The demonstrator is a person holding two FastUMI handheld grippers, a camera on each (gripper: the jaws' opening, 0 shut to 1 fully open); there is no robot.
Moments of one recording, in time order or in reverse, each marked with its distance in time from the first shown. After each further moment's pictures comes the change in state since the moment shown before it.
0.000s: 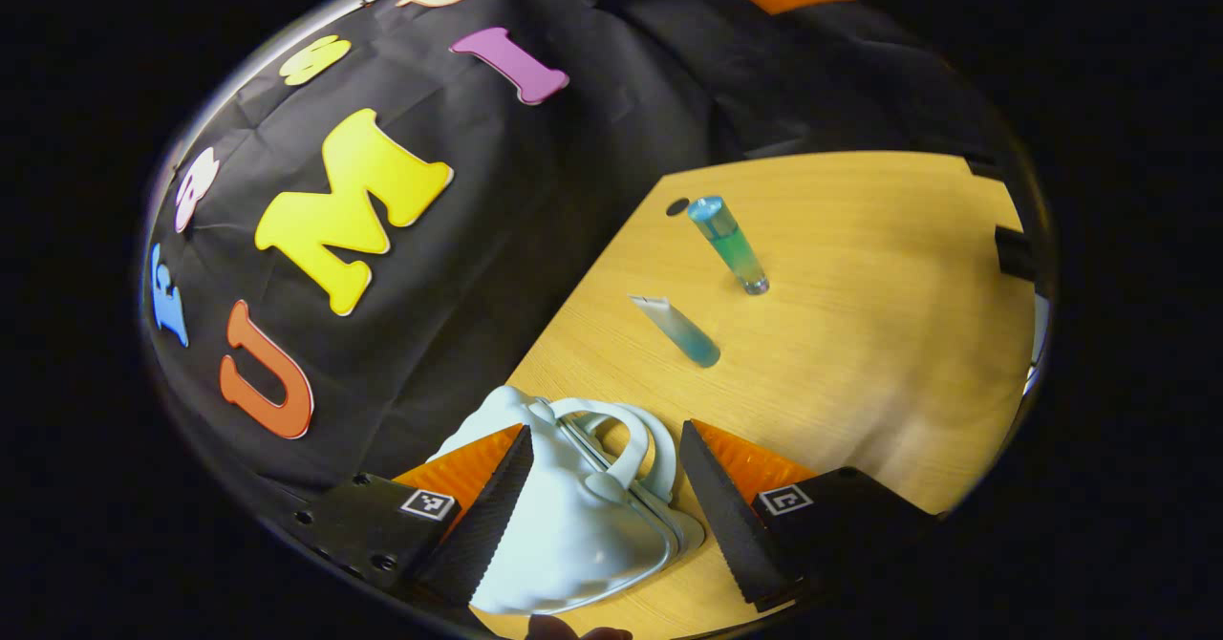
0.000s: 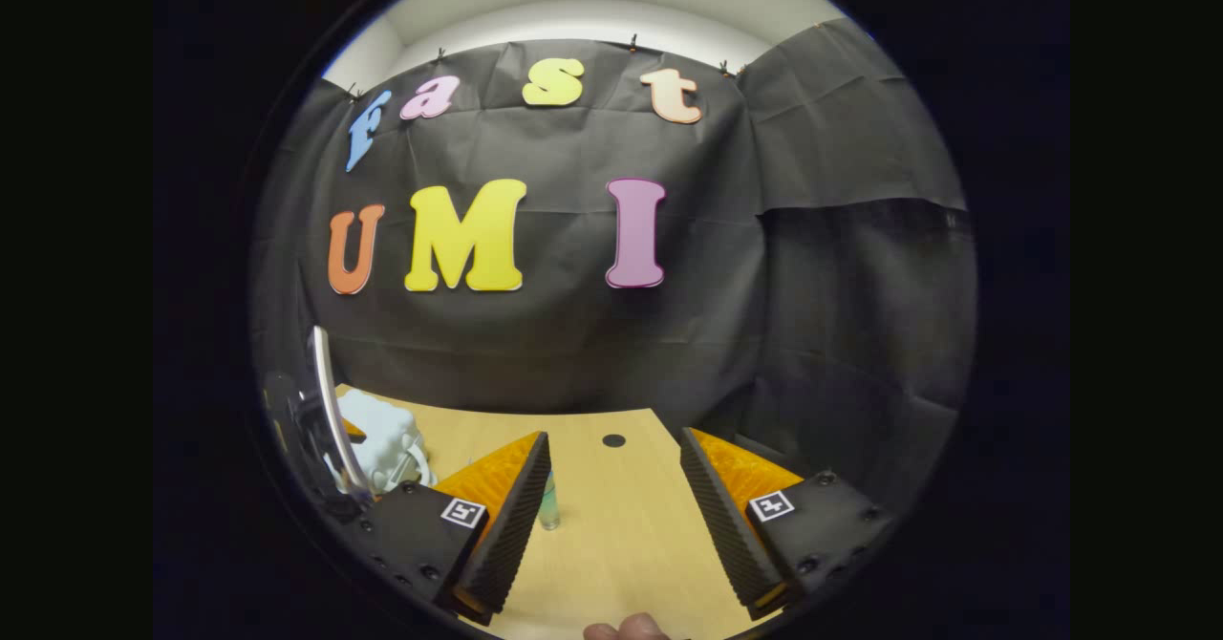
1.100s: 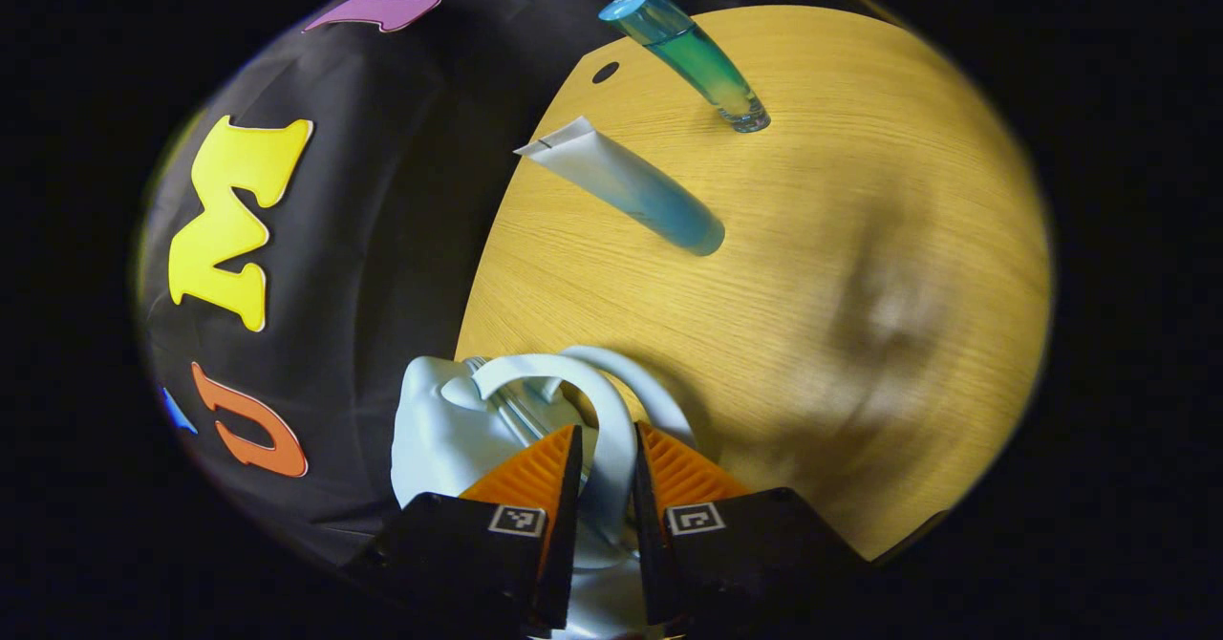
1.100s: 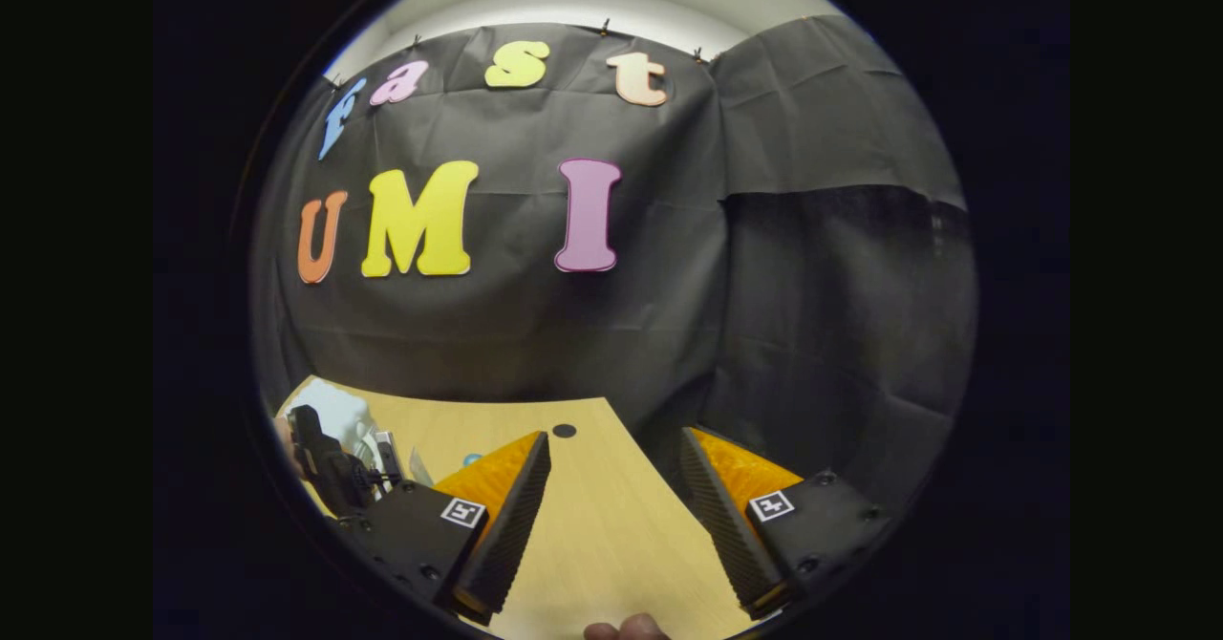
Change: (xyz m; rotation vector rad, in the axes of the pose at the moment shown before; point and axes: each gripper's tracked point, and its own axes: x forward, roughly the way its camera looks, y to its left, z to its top) left arm 0.089 -0.019 -0.057 0.216 0.293 -0.075; right arm 0.017 -0.051 -0.009 0.003 0.044 -0.129
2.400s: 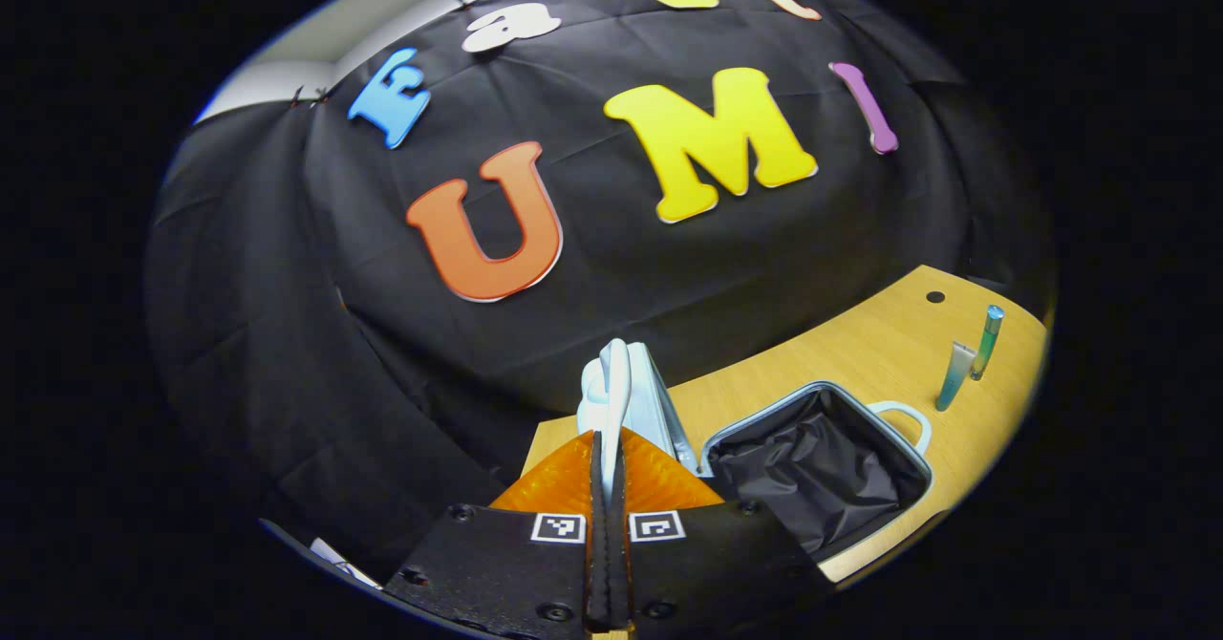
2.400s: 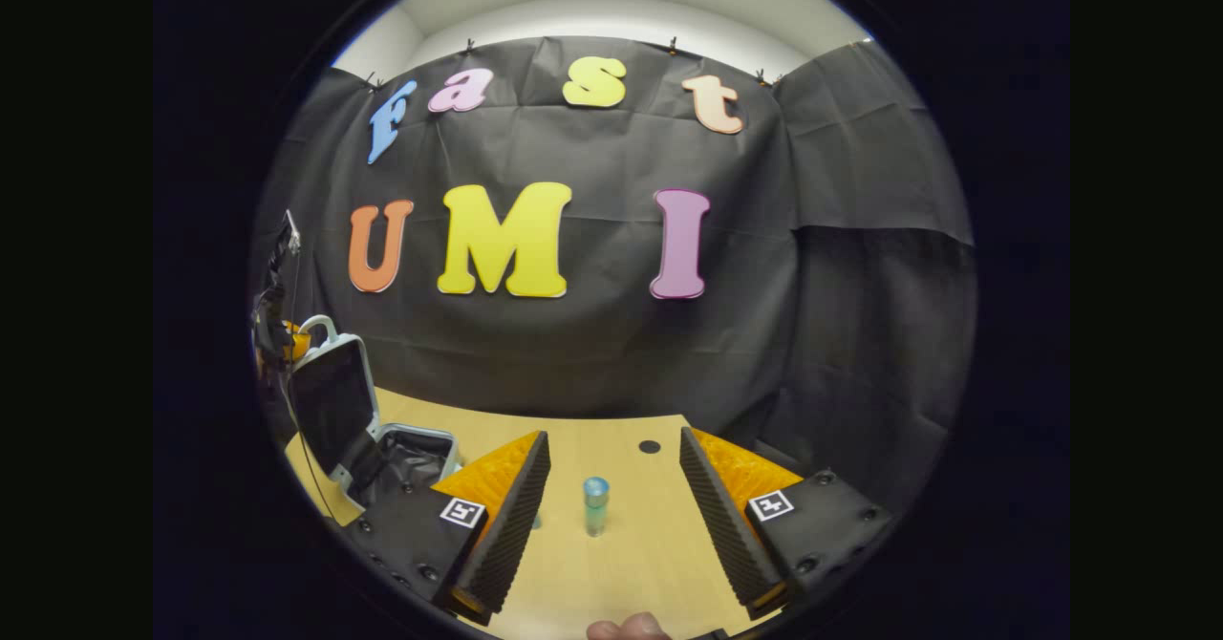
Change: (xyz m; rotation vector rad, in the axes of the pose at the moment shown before) left arm -0.158 0.261 -0.253 -0.950 -0.318 0.414; right arm -0.062 0.157 0.034 -0.068 -0.015 0.234
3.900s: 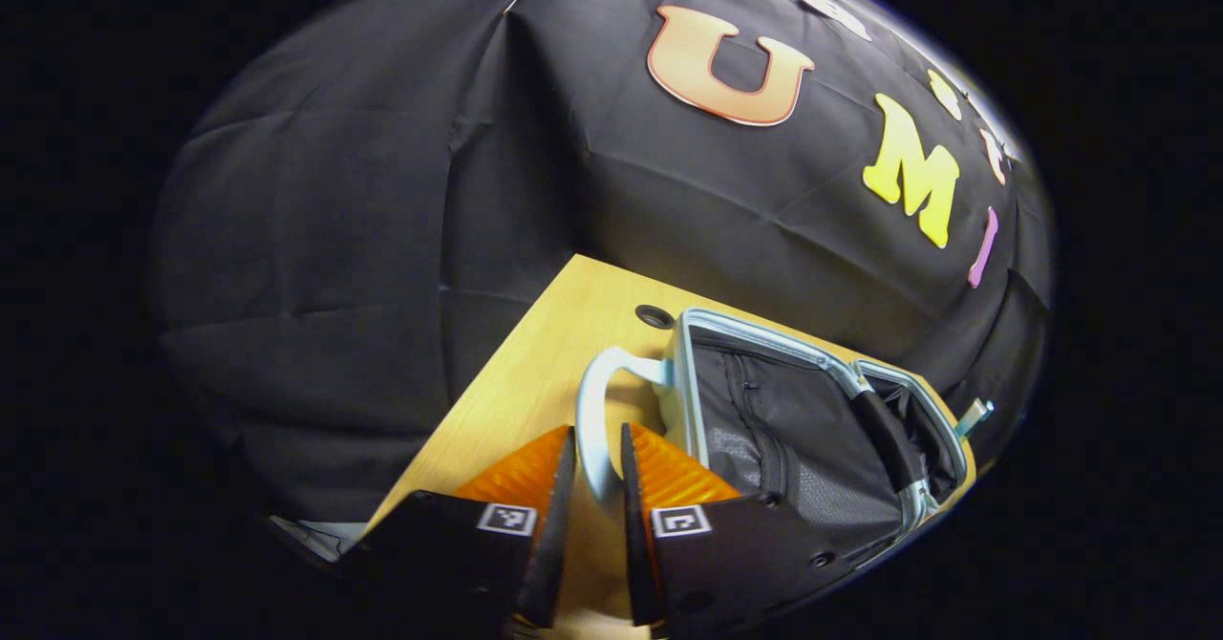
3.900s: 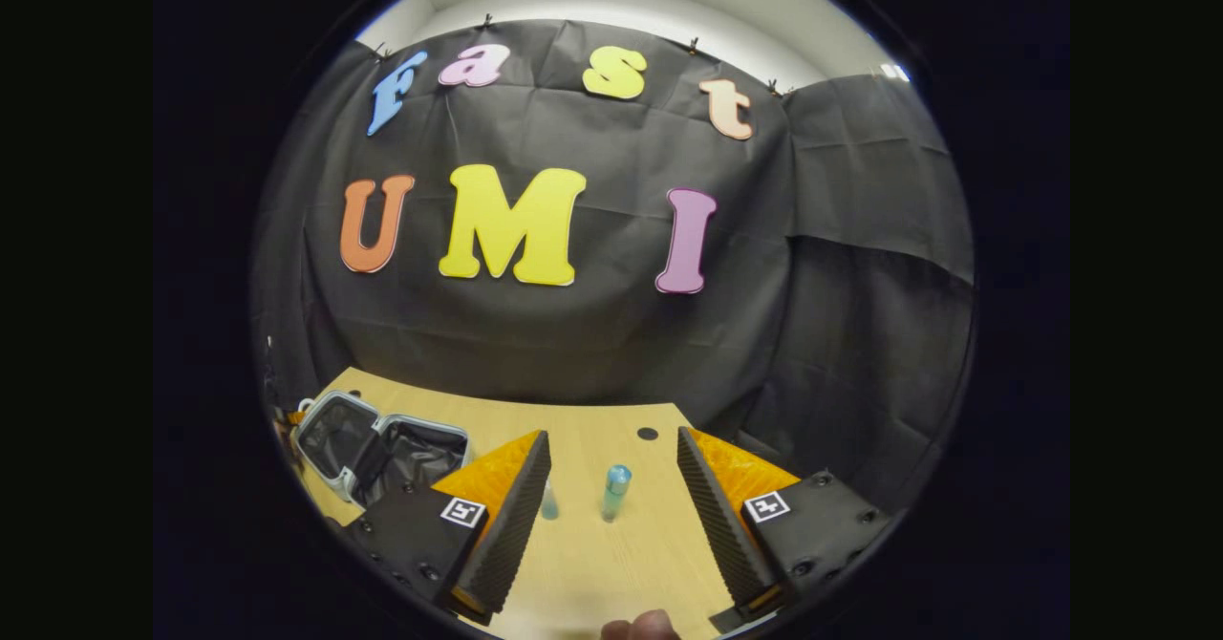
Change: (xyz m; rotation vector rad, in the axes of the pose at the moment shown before) left arm 0.121 0.103 -0.285 -0.639 0.141 -0.166; right arm -0.013 0.043 0.006 -0.041 0.049 -0.124
